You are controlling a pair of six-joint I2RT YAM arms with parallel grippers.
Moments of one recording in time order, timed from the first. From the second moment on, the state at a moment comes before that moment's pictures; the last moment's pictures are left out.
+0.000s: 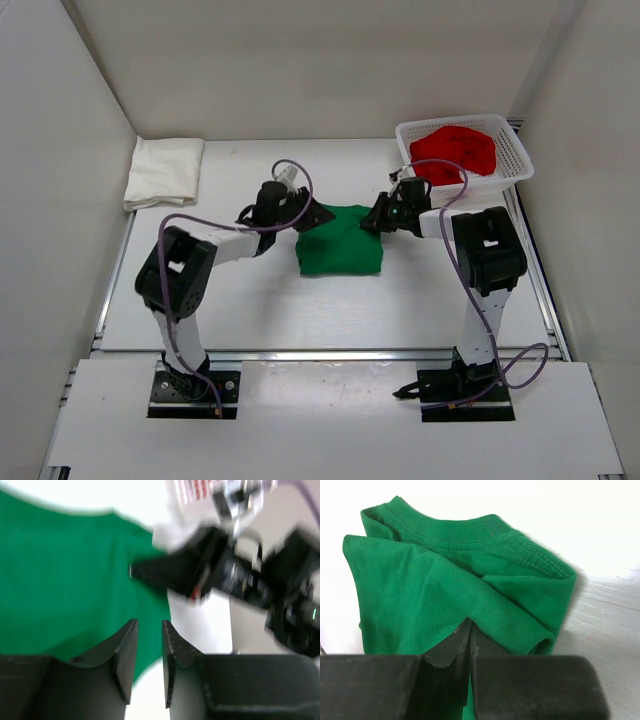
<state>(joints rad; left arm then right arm) -0.50 1.79 0.95 0.41 0.35 -0.89 0.23 2.00 1.11 0.17 -0.49 0.53</state>
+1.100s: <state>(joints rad) -0.35 1.72 0.85 0.27 0.23 -0.67 0.29 1.59 0.96 0.20 -0.59 0.54</state>
